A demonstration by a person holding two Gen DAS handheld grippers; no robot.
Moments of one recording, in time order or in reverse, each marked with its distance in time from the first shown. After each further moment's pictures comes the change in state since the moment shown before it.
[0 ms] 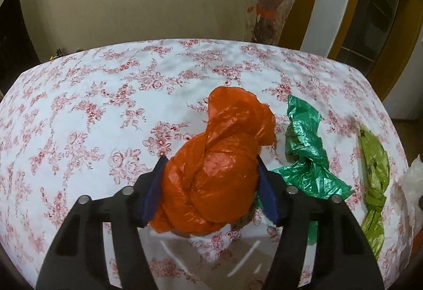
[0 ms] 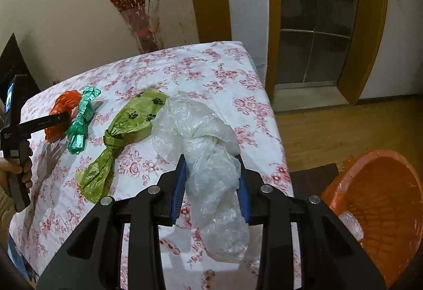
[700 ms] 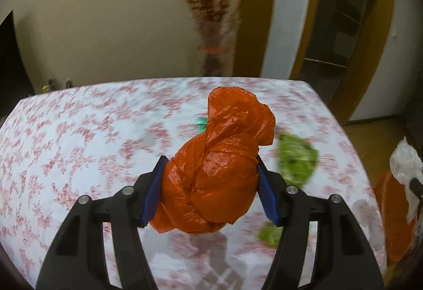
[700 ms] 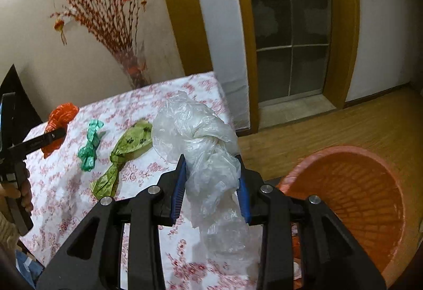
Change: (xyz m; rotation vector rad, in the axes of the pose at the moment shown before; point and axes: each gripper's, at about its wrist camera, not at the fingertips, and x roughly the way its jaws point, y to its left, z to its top) left arm -0.101 -0.088 -0.014 0.097 -0.148 -0.069; right arm -0.086 -0.044 -0.008 0.091 -0.159 -0.031
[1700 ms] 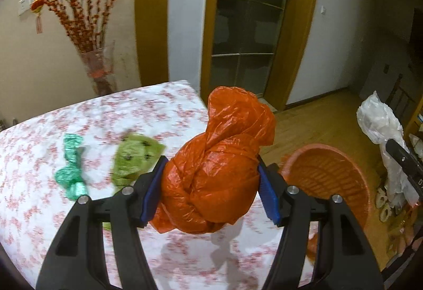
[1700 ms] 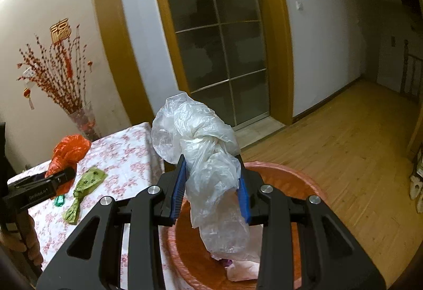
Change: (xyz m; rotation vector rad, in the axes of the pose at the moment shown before) left arm -0.058 -0.202 -0.034 0.199 -0.053 -0.286; right arm -0.097 -0.100 -0.019 0.179 -0.234 -0.233
